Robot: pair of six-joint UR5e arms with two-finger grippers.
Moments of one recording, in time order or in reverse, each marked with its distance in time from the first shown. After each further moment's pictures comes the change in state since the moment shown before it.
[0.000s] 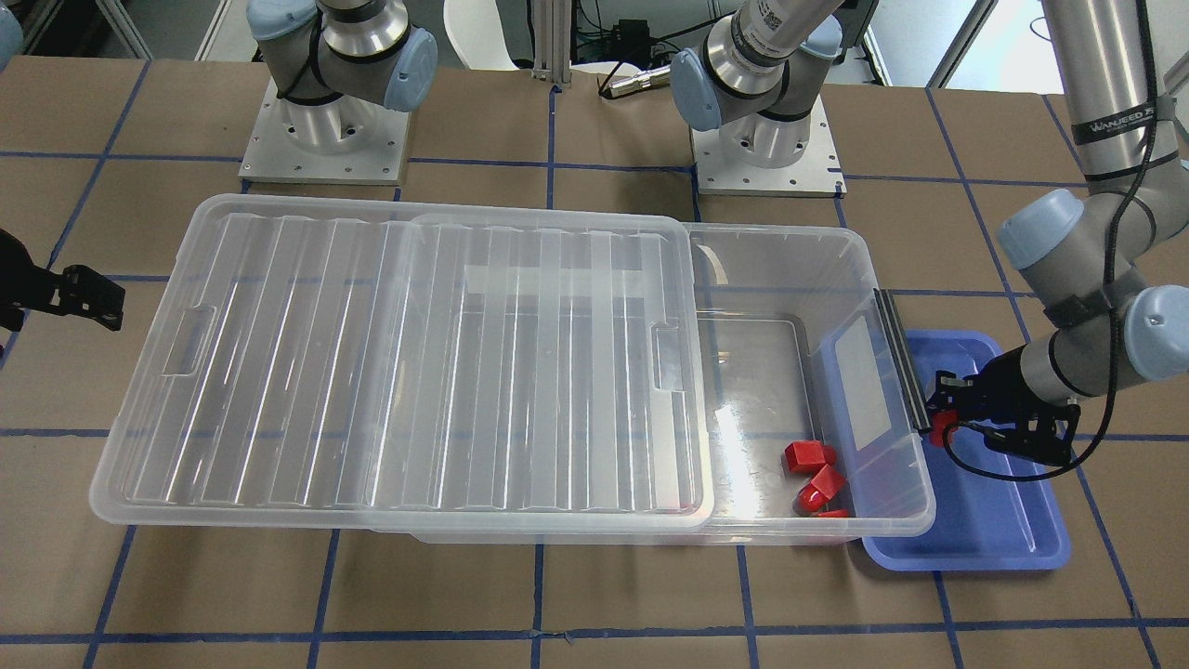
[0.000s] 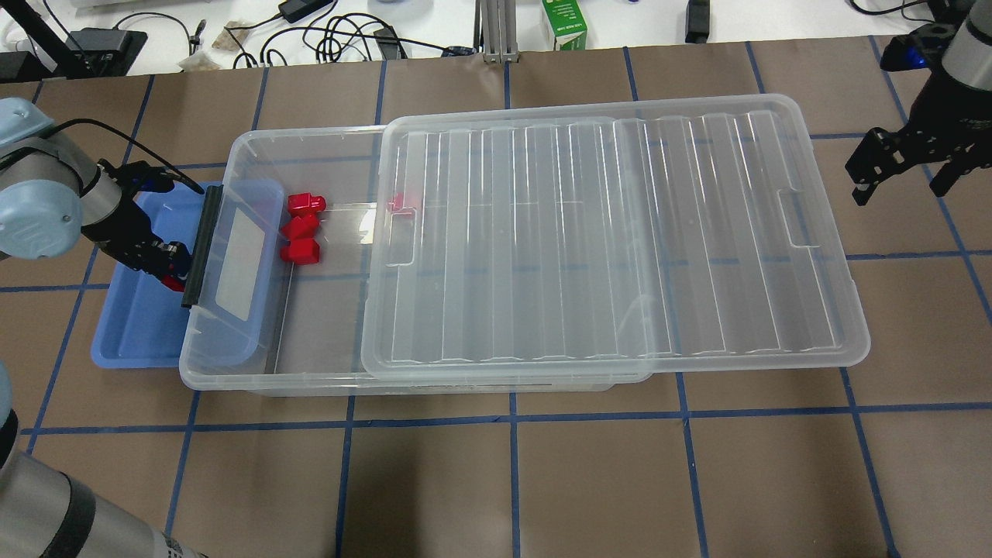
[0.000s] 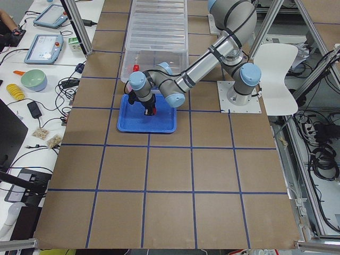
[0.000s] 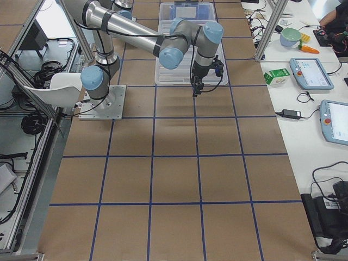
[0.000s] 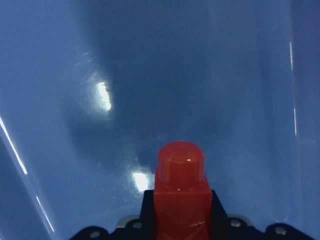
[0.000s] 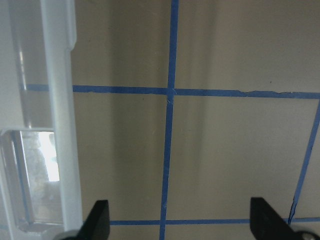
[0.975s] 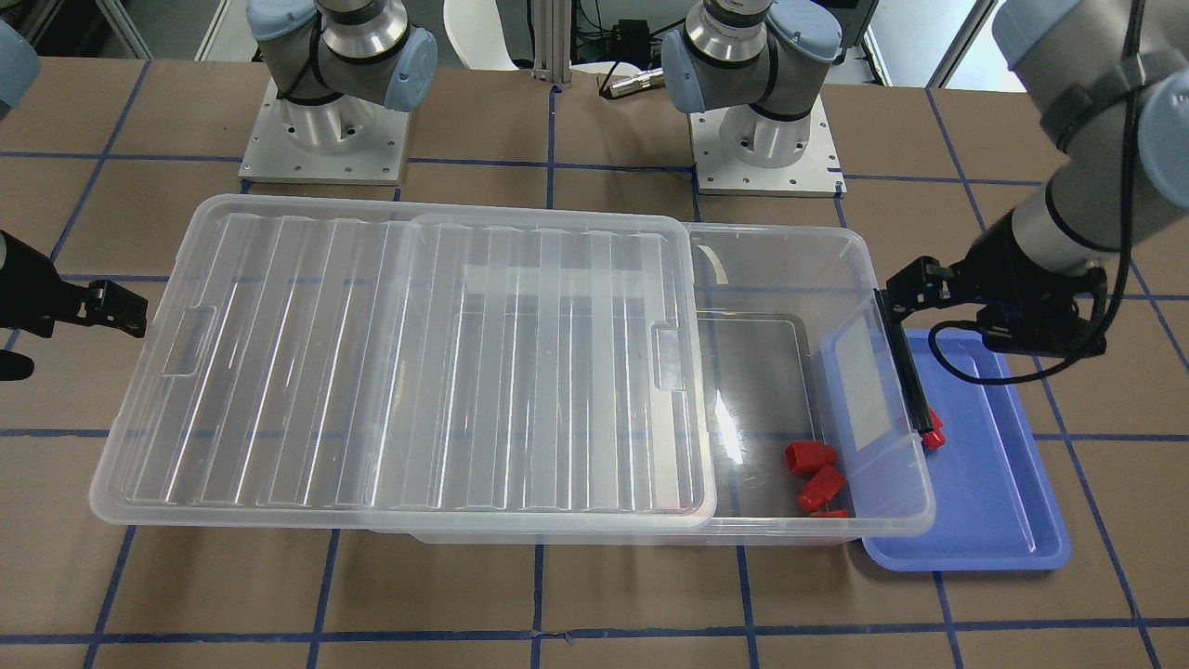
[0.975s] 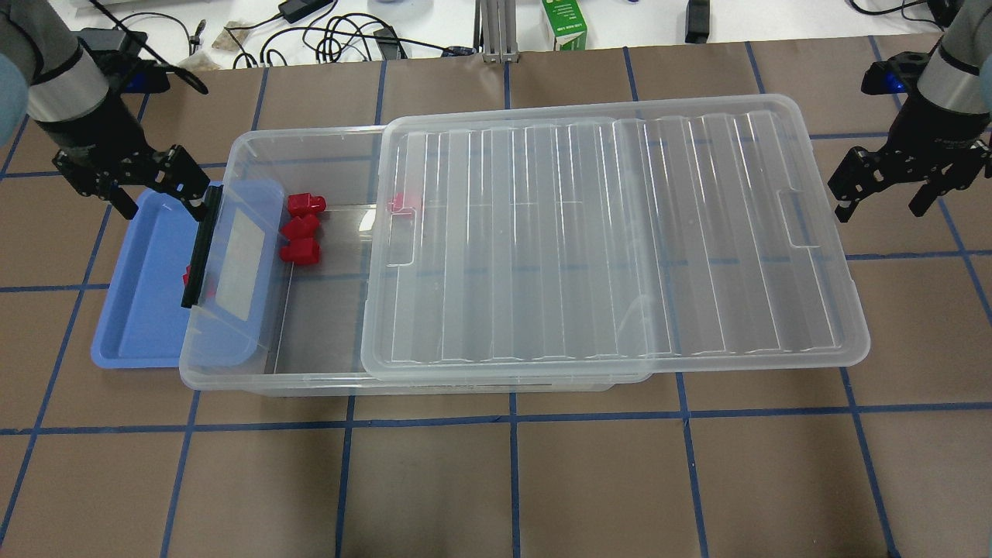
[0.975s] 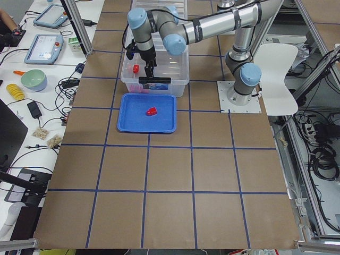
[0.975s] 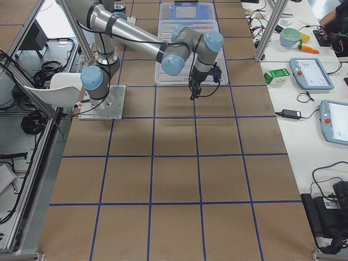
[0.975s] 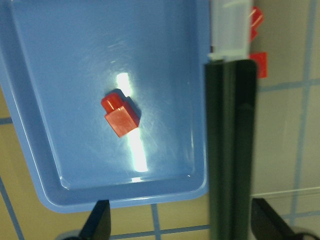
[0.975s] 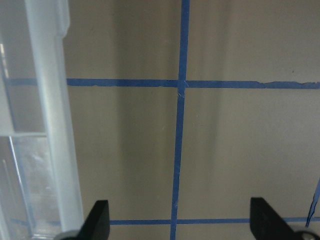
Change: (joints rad) left arm -0.276 0.296 0.222 -0.461 0.055 -0.442; right arm 0.004 0.020 0.026 -0.002 0.009 0.023
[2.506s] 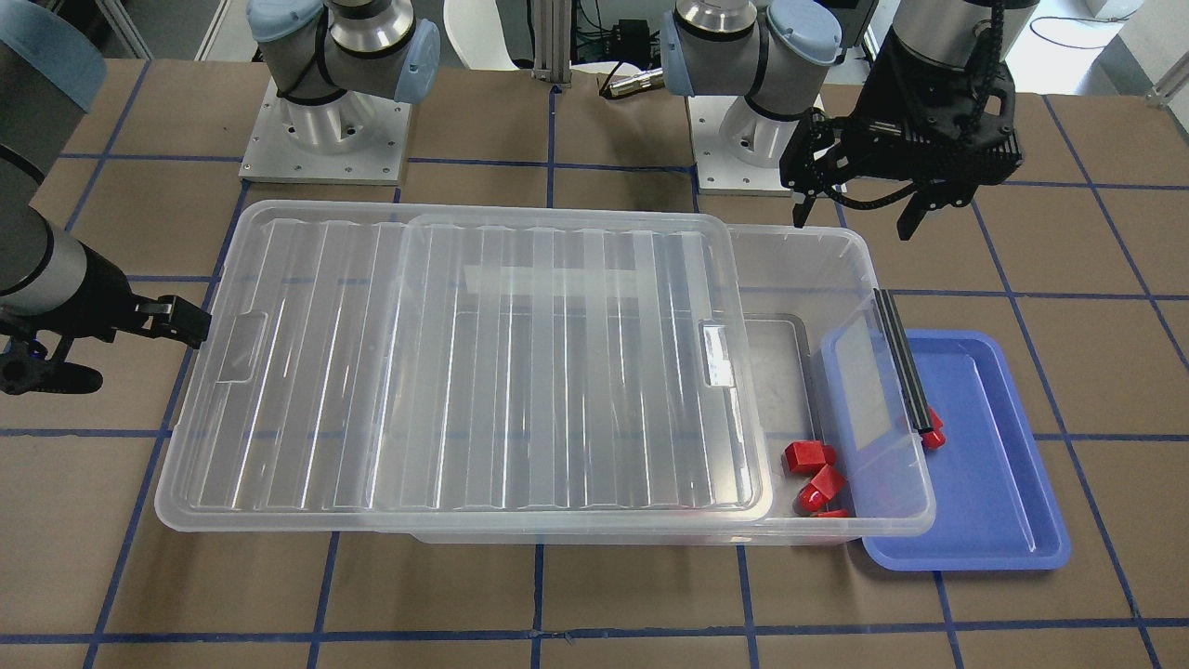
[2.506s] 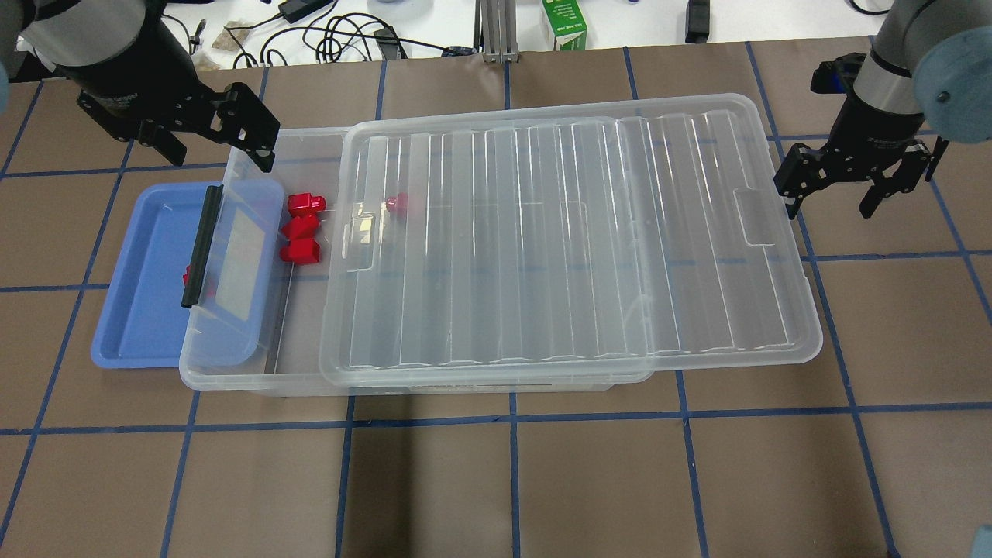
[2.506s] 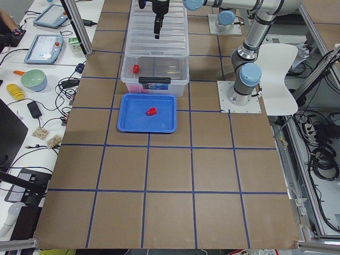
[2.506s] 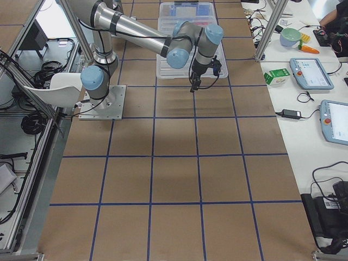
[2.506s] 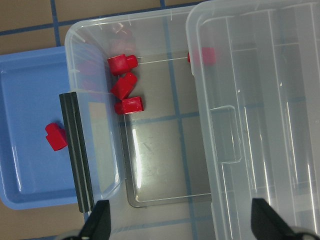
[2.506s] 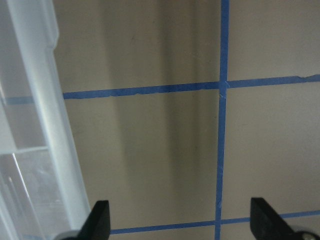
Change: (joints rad) left arm -0.176 0.162 0.010 0.044 -0.058 -0.100; right arm 0.117 0.007 0.001 0.006 0.021 0.208
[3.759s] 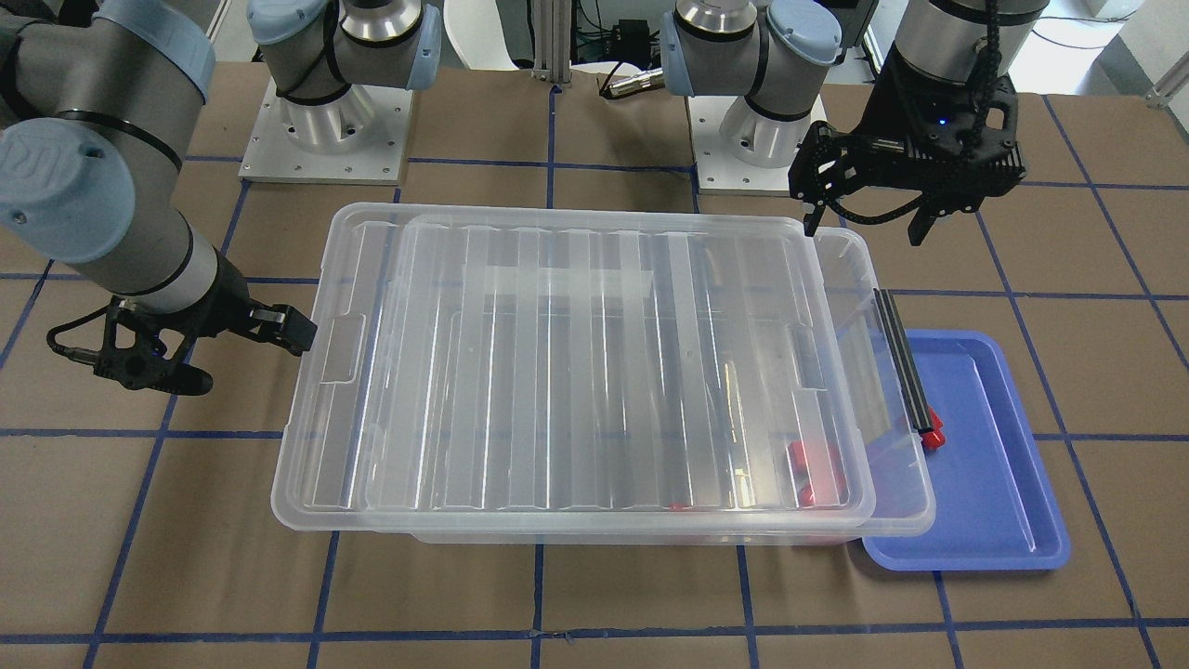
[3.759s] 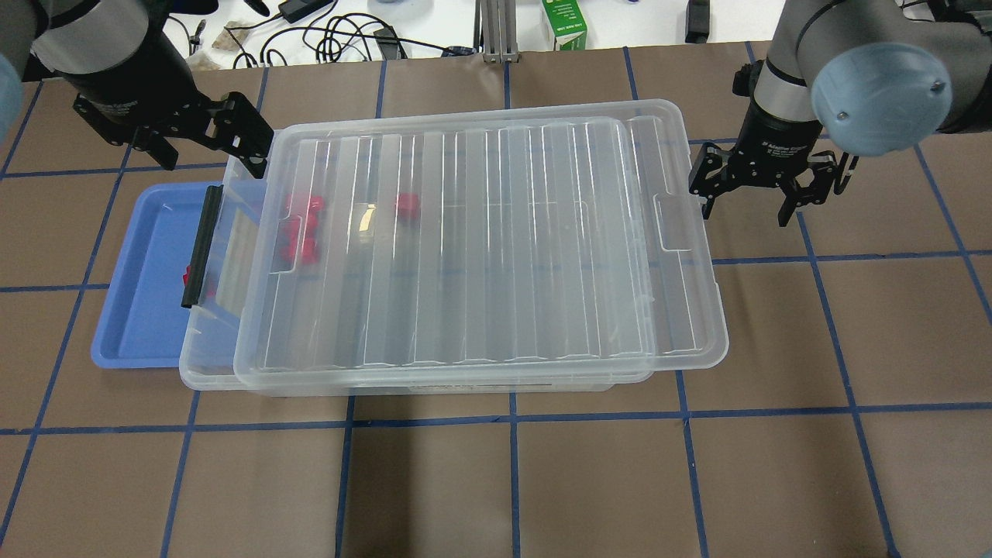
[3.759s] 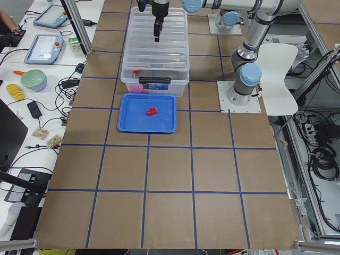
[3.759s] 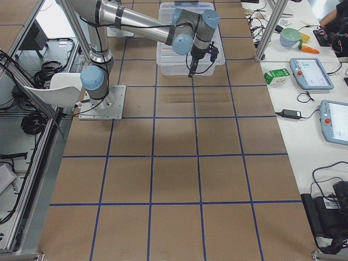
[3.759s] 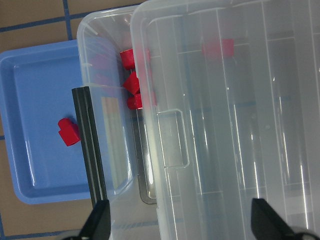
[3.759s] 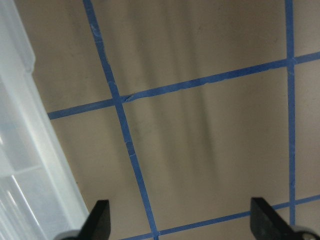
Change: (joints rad) left arm 0.002 -0.005 -0.009 0.012 0.041 0.000; right arm 0.170 0.004 0.000 0.000 0.047 0.309
